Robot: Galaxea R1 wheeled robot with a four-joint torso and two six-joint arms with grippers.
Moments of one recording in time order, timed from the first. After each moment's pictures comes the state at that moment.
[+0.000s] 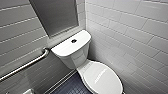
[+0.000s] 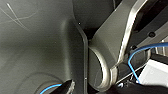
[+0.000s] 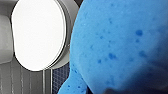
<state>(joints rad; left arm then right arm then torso) 1.44 2.79 -2.17 0.05 0.11 0.17 -1.10 1.92 -1.31 0.24 0.38 0.36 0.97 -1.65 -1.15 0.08</state>
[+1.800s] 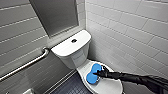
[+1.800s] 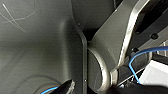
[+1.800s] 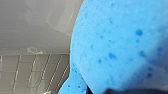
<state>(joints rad) 1.44 2.82 -2.21 0.05 0.11 0.17 -0.43 2.76 -1.92 0.18 -0.12 0.36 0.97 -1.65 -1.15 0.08</state>
